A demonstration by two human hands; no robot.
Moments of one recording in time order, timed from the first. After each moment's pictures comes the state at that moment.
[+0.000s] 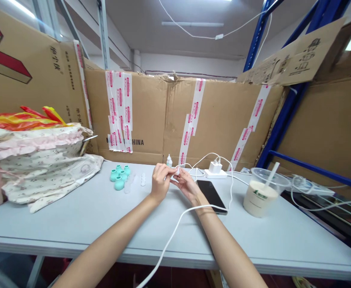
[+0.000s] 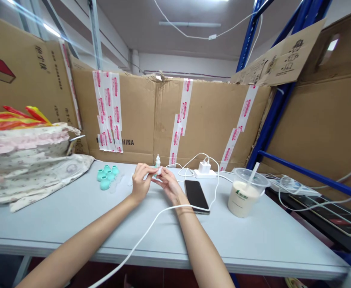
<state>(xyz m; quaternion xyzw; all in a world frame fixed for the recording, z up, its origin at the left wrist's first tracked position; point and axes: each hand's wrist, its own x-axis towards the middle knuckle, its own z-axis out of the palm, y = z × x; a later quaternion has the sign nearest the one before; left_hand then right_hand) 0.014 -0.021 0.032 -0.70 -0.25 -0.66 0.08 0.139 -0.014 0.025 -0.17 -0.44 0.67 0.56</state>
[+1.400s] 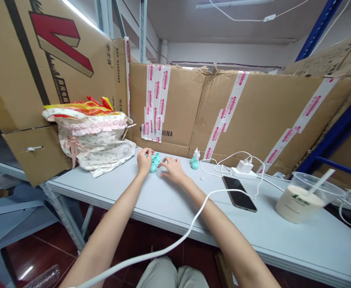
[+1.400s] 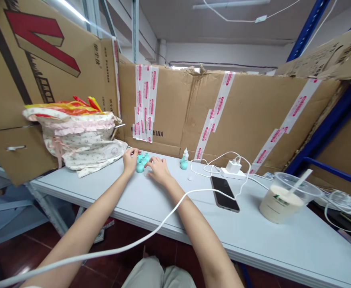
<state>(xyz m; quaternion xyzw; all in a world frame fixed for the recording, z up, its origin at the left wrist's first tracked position) -0.163 0.011 0.014 -0.54 -0.53 -0.65 0.02 0.001 -0.009 0.027 -0.34 -0.92 -0.09 0.18</state>
